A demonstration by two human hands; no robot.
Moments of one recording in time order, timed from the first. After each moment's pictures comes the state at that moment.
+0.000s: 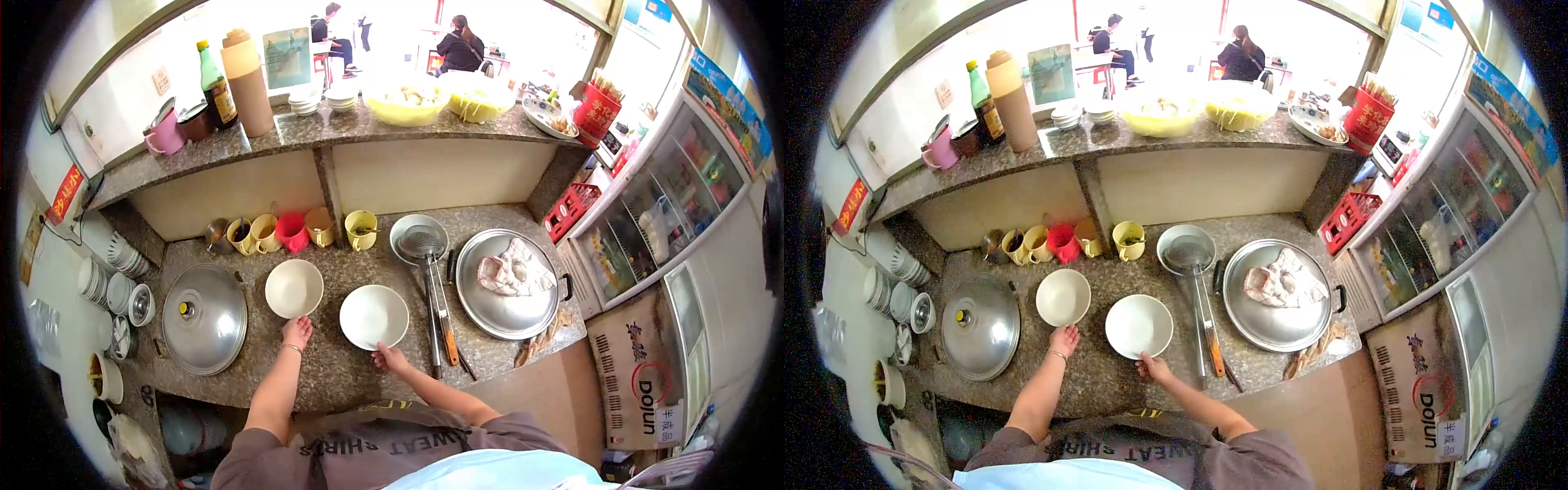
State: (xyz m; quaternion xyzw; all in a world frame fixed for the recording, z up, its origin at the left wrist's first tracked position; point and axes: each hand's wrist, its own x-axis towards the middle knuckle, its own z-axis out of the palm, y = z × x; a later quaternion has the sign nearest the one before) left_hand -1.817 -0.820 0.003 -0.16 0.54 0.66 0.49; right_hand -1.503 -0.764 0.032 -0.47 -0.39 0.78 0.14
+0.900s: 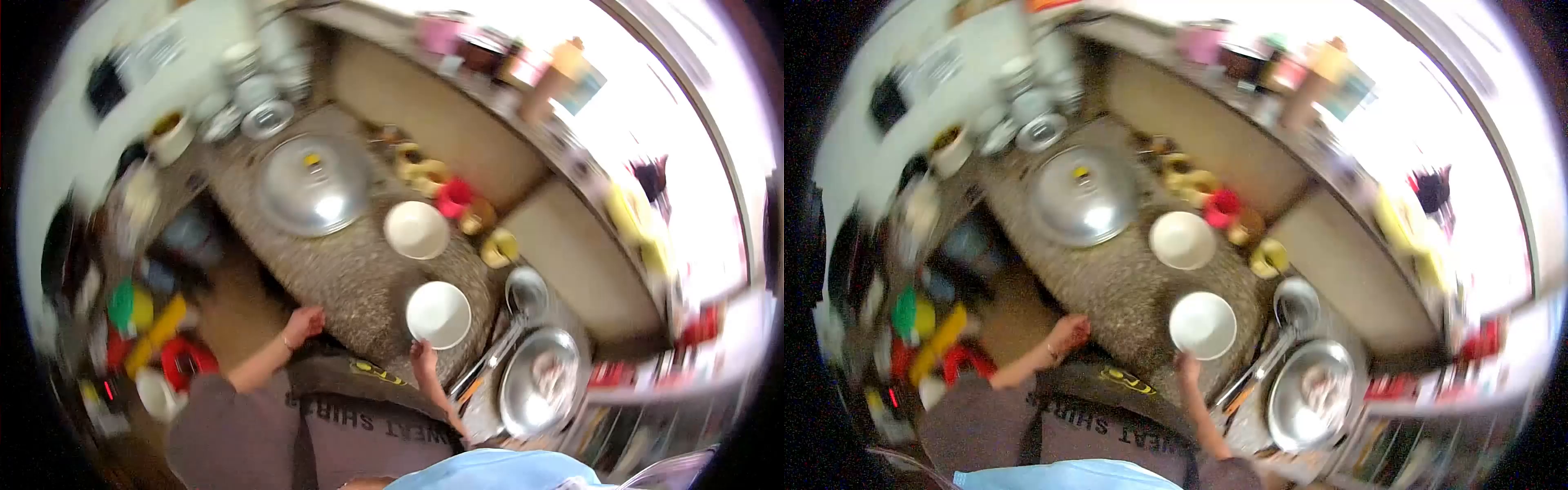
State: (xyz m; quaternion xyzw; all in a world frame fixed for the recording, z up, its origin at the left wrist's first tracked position) left_hand -1.717 -1.091 0.053 -0.14 0.52 0.71 0.45; right_hand -1.524 -0.781 0.010 -0.46 -0.40 0.79 0.07
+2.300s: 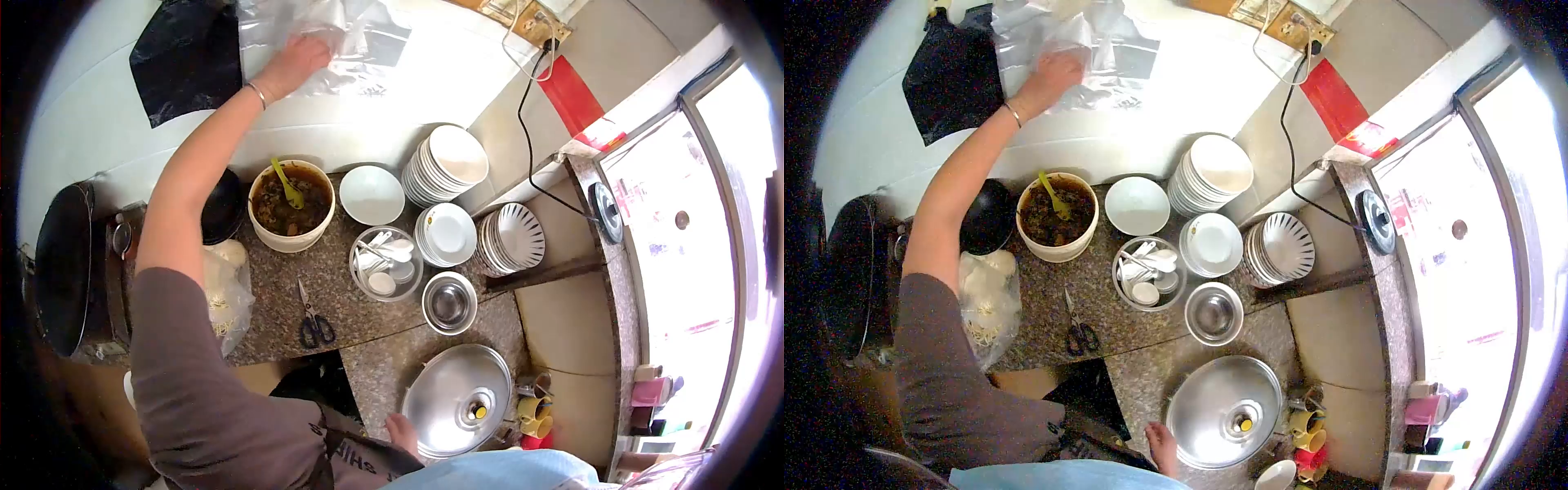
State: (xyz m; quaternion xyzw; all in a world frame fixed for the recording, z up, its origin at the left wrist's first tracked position) left_hand -2.669 -1.676 0.385 0.28 0.84 -0.13 -0.46; right_hand -2.123 -1.196 0.156 -0.20 -0.85 0.45 -0.19
